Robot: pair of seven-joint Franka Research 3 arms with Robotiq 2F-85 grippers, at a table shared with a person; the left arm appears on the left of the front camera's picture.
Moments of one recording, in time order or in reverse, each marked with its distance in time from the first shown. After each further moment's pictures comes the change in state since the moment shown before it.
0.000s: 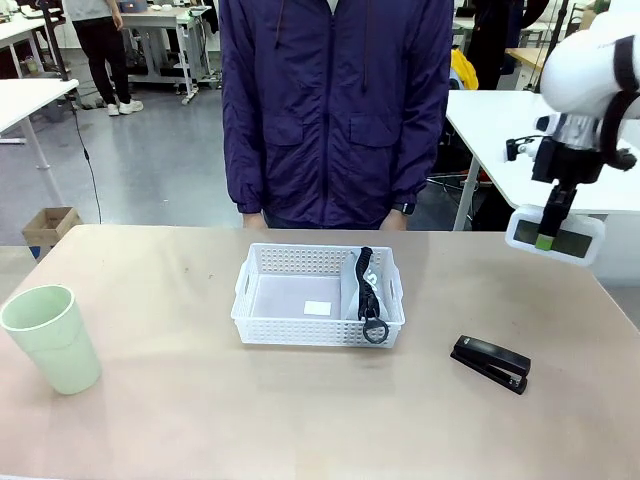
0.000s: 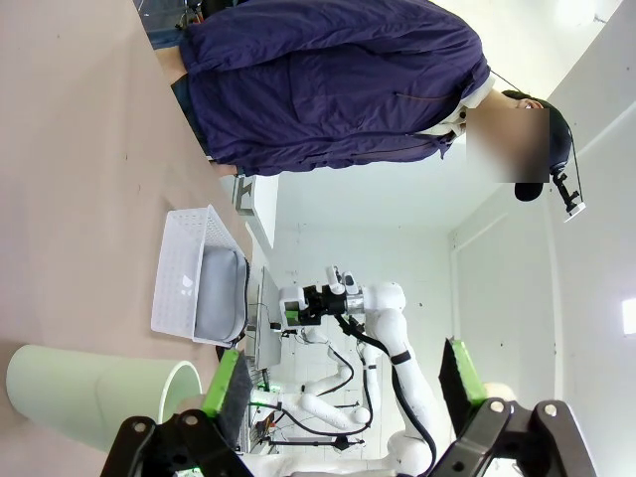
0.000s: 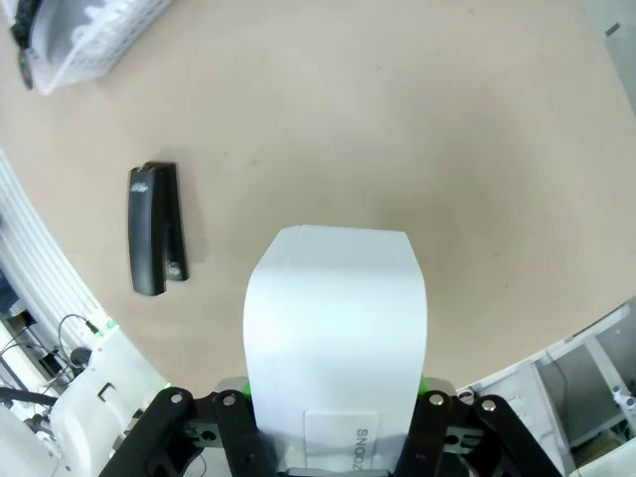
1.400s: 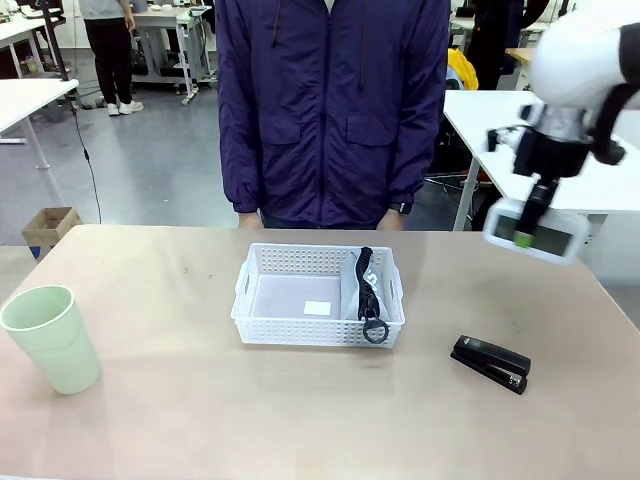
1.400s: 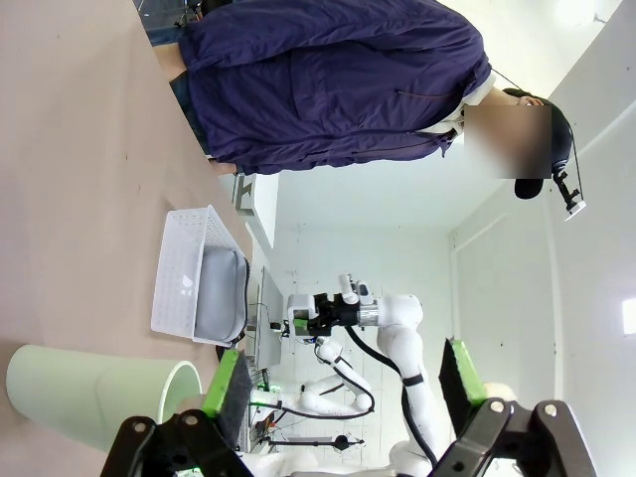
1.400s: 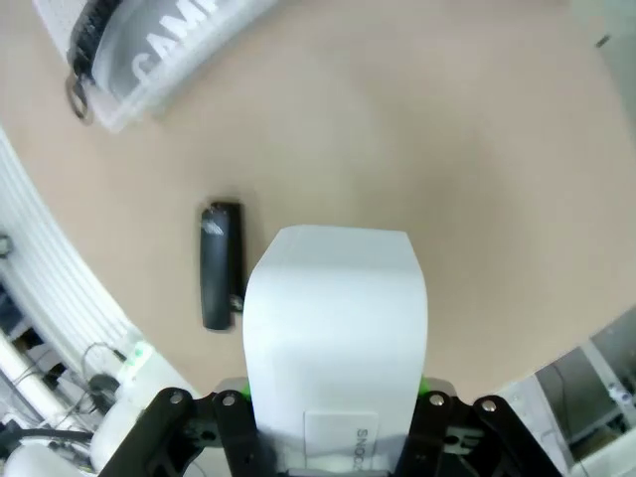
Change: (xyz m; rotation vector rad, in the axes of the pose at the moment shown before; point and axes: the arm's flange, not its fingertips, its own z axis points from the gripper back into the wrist) left arm 0.000 0.000 0.000 0.000 0.000 0.000; right arm 0.045 0.084 0.028 -0.062 -0.037 -0.009
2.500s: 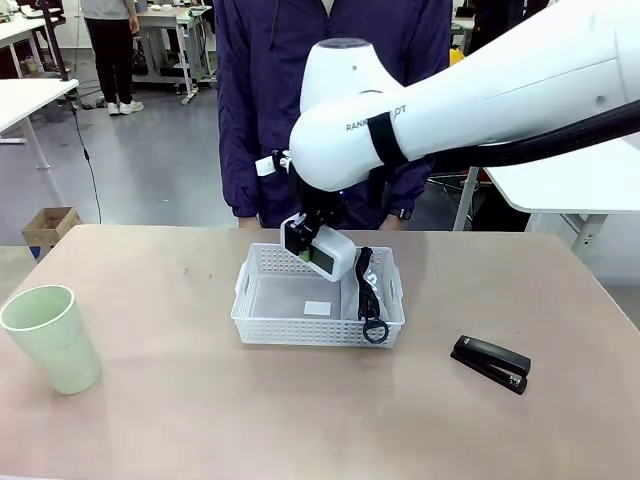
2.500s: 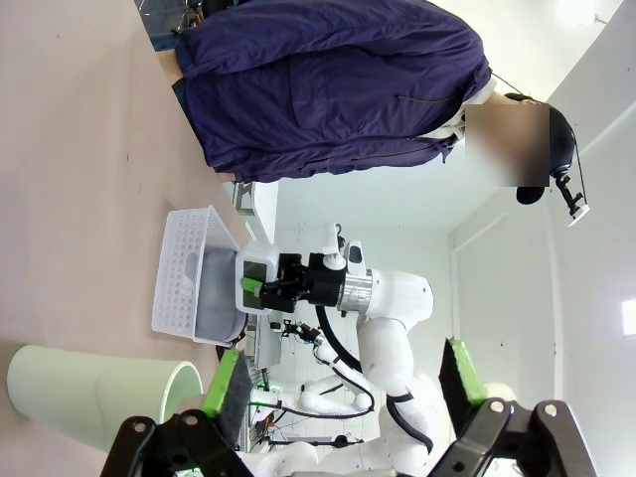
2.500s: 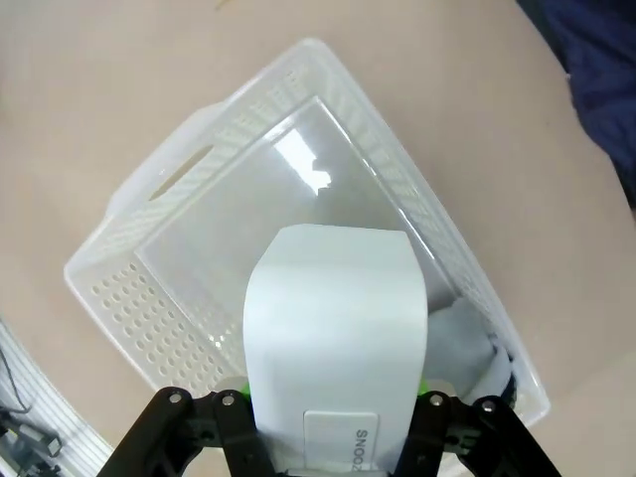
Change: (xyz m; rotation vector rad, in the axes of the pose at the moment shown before) left arm 0.001 0.000 0.000 0.001 0.001 0.002; right arm 0.258 0.180 -0.085 -0.077 -0.154 -0.048
